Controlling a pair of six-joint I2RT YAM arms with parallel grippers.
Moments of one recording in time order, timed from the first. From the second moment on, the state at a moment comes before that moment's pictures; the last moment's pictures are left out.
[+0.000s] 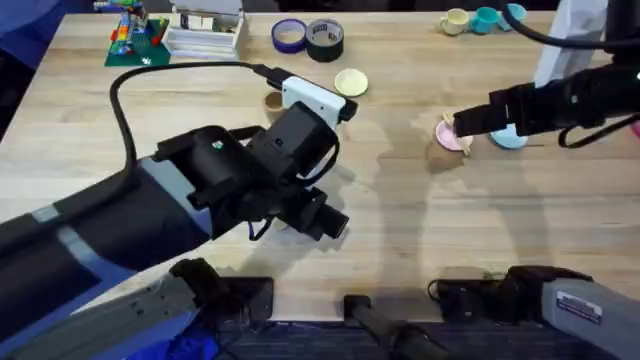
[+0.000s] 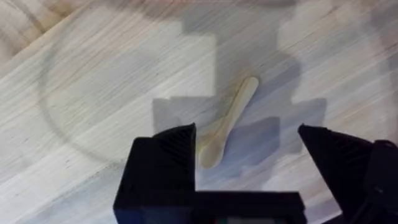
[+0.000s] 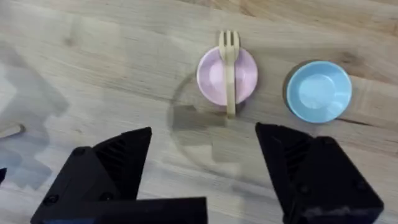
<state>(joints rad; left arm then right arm) -0.76 1.13 0.69 -0.85 0.00 -0.23 -0.06 1.22 1.02 -0.95 -0.21 -0.22</state>
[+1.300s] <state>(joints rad) -0.76 1.28 0.73 -0.86 0.00 -0.21 -0.06 1.22 1.02 -0.93 -0.21 -0.22</state>
